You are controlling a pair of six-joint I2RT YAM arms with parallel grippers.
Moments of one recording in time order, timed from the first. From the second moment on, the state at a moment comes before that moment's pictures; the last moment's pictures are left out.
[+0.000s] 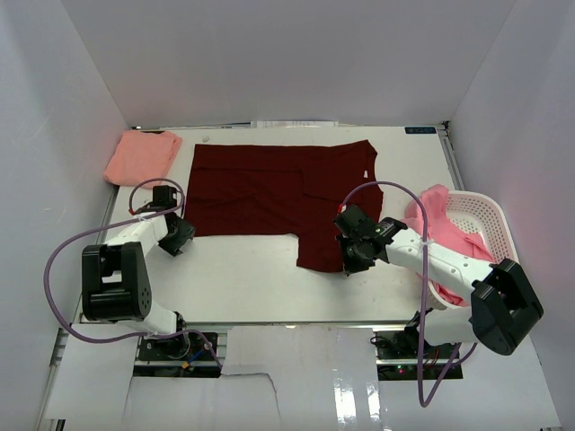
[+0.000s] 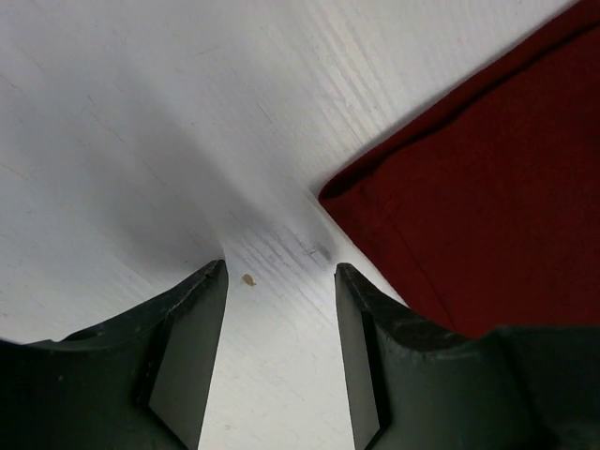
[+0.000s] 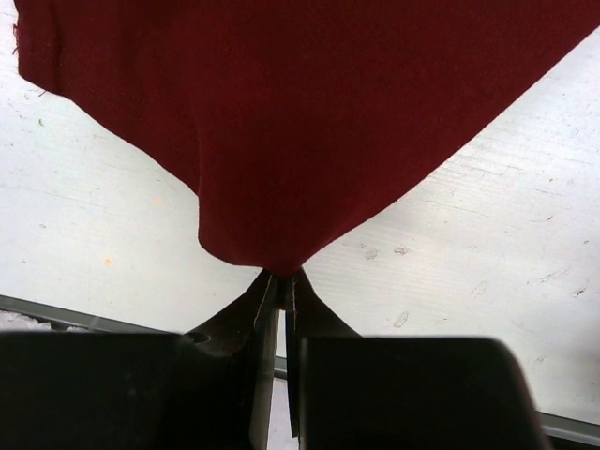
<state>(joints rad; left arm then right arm) 0.06 1.50 0.81 -0.52 -0.20 -0.87 0.76 1.31 0.84 -0.75 0.06 0.52</state>
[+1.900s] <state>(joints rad) 0.08 1.49 0.85 -0.47 -0.14 -0.96 0.68 1.28 1.00 -0.88 -0.02 0.43</state>
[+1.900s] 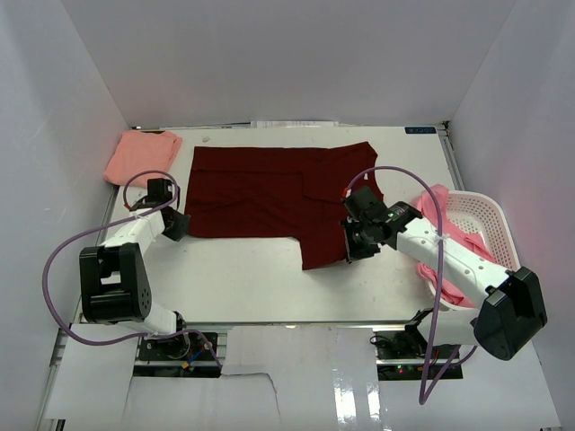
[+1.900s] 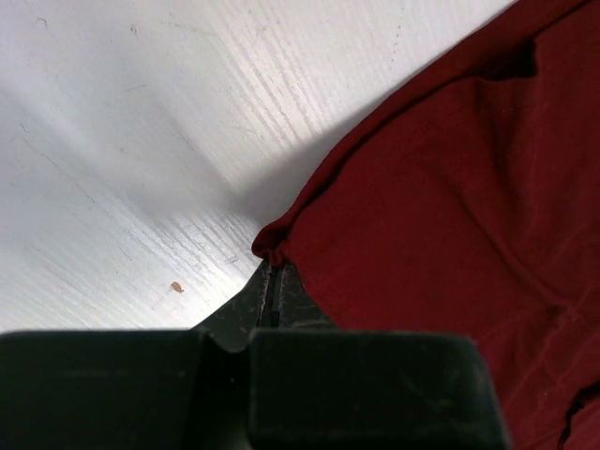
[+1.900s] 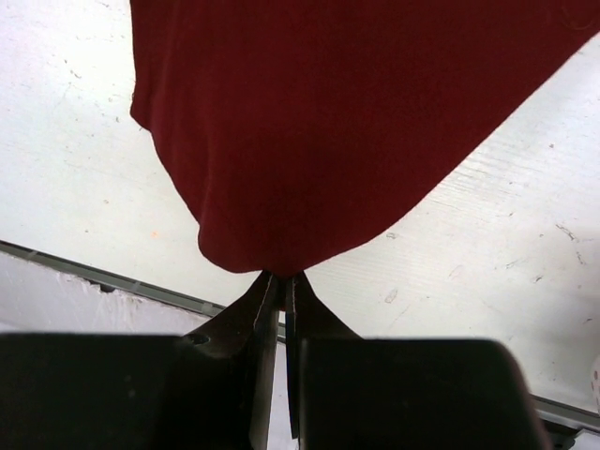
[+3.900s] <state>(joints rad) 0.09 1.56 1.18 -0.62 -0.13 -0.94 0.31 1.44 1.31 -0.95 -0.15 0.17</state>
